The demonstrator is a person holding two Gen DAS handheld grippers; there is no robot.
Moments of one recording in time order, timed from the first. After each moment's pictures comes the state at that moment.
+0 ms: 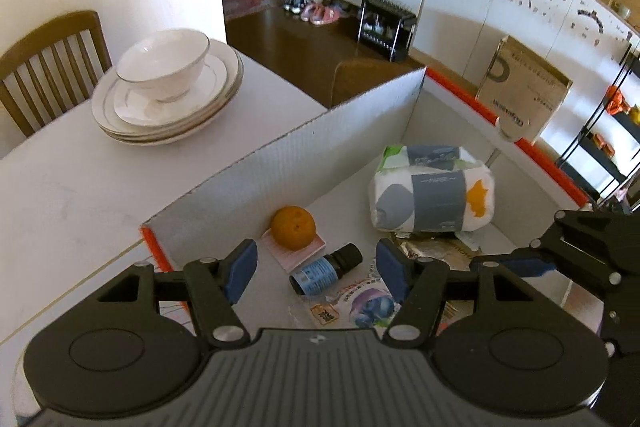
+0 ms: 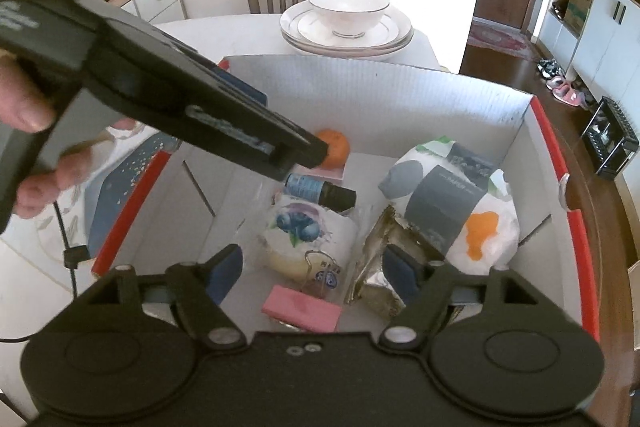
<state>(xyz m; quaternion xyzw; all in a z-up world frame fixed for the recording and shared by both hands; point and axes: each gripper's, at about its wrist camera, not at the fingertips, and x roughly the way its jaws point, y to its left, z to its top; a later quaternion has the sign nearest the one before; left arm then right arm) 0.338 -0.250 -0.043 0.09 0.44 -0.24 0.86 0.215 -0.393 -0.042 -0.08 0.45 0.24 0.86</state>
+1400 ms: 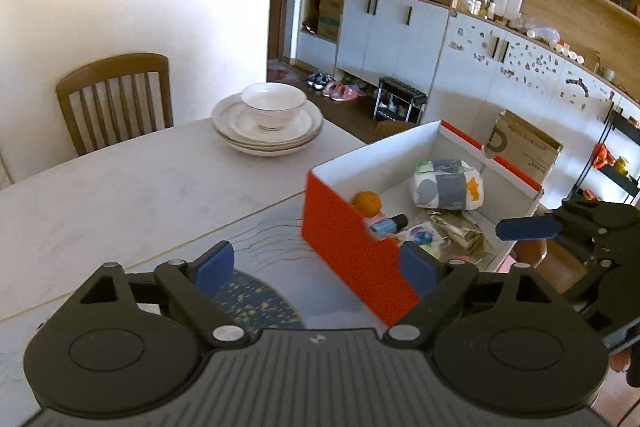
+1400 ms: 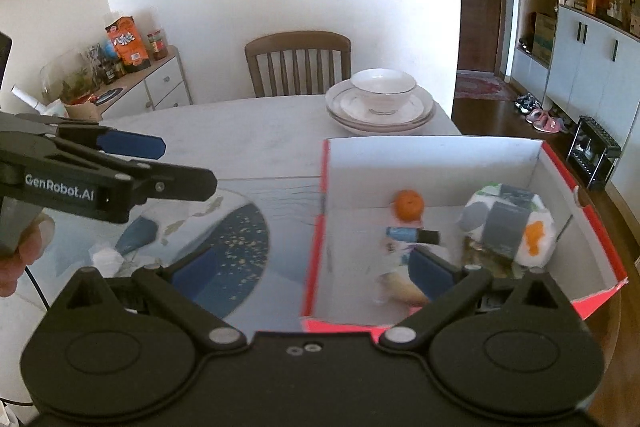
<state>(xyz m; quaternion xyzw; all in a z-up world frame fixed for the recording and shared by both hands) 0.215 -0.076 0.009 0.03 0.34 -0.23 0.91 0.126 -0.303 0.004 -0.02 0.35 0.20 0.91</state>
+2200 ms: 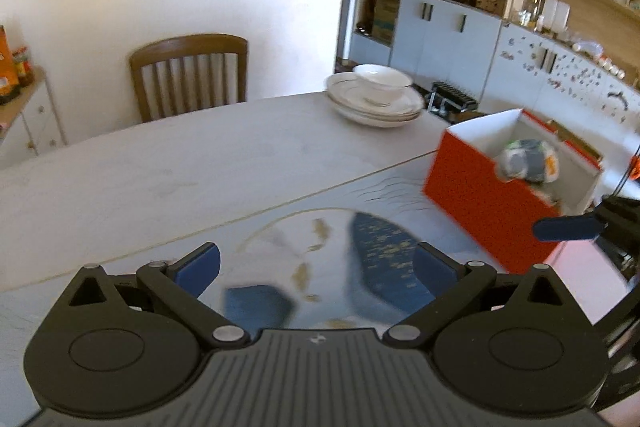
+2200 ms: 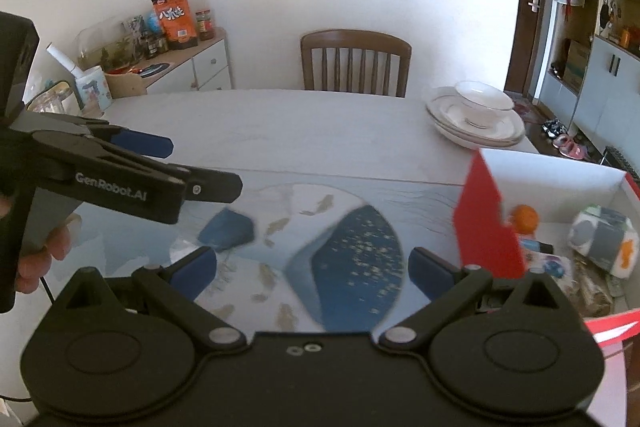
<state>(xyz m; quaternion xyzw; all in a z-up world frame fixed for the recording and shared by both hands) 0.200 0.072 -0.027 0.03 0.34 -0.16 0.93 0.092 -0.152 -0.009 -0.05 0.34 0.23 0.91</state>
